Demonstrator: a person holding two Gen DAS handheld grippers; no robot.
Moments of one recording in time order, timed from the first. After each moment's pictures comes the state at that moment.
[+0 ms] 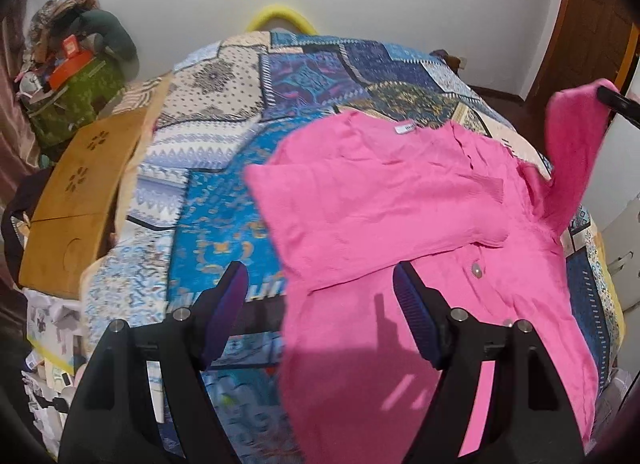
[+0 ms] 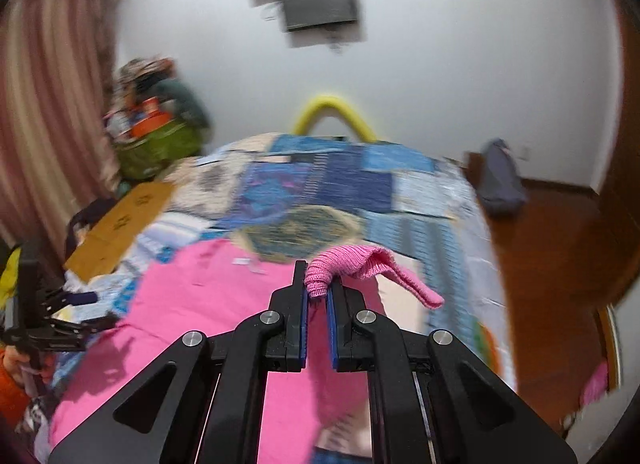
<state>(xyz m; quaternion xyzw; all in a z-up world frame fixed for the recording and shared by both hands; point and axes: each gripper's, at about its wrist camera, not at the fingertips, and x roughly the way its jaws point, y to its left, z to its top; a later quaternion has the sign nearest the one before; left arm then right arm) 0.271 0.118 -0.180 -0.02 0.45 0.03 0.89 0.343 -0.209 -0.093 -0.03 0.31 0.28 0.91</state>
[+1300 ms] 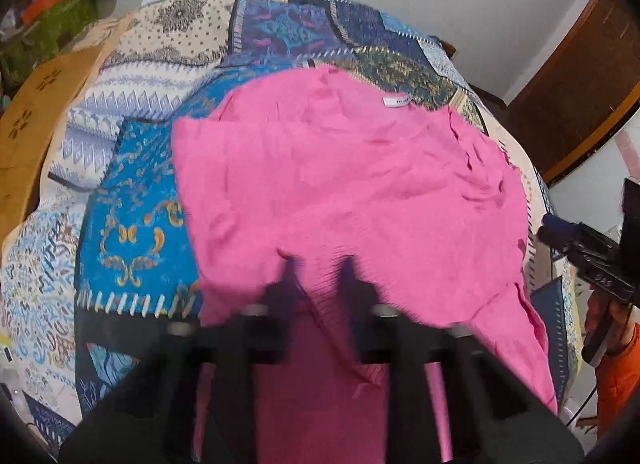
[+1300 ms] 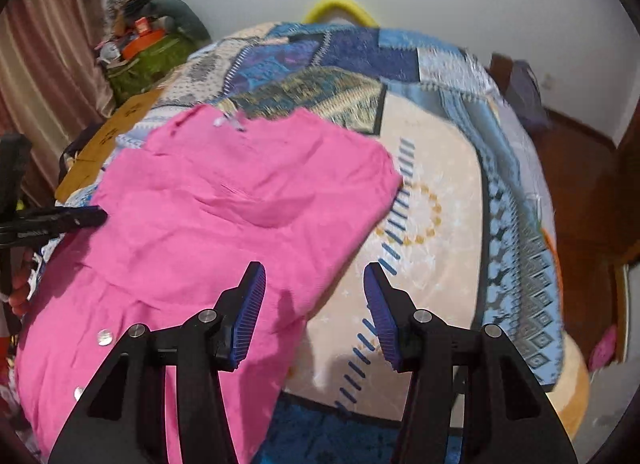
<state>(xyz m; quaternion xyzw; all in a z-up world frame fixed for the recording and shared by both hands) 0.328 0.111 -0.232 -0.12 0.51 -0.02 0.85 0.370 -0.203 -0.230 -0.06 0.46 0.27 0.85</state>
